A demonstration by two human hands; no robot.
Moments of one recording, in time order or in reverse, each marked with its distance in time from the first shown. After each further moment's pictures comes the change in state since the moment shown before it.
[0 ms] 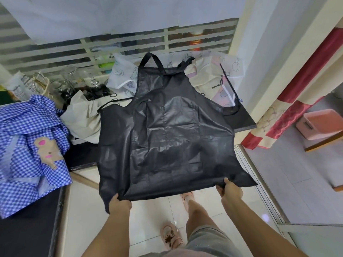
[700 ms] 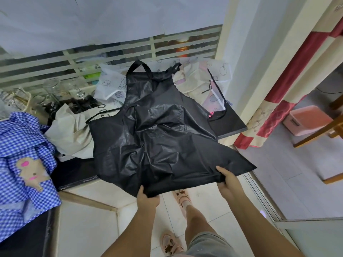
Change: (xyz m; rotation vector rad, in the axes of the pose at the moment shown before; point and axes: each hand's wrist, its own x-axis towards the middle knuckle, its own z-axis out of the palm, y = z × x) left_hand -0.050 -0.082 0.059 0.169 -0.214 -0.256; right_hand -0.004 -0.045 0.017 0.275 -0.420 -0.005
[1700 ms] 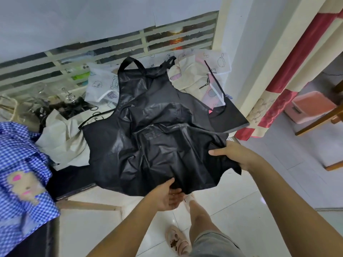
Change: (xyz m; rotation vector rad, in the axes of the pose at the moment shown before) left_hand -0.021 -0.016 0.038 1.238 -0.140 -0.254; right_hand -0.002 -0.088 0.071 -1.091 -0.340 -0.036
